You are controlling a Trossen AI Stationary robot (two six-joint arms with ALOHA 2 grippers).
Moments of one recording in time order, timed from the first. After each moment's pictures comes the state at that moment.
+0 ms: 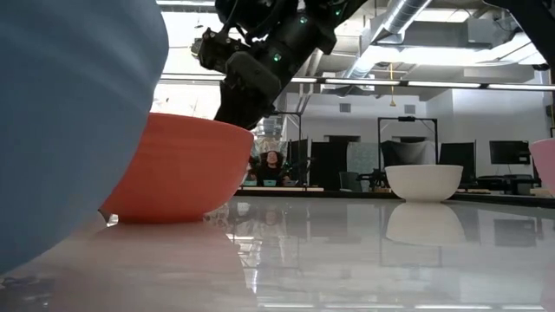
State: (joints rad) left arm -0.36 0.33 0.63 -0.58 -0.46 -0.18; right arm 0.04 2.08 1.65 -0.40 -0.06 -0.15
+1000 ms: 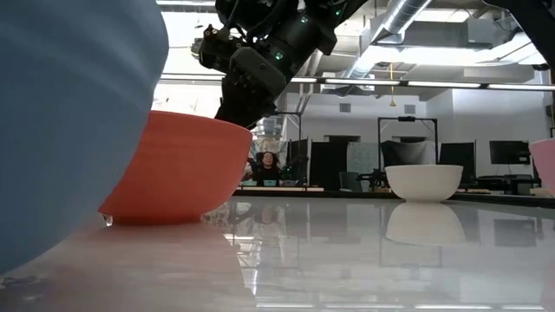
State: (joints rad) left arm -0.36 0.33 0.63 -0.59 -0.48 -0.18; right arm 0.04 2.08 1.65 -0.40 -0.11 -0.17
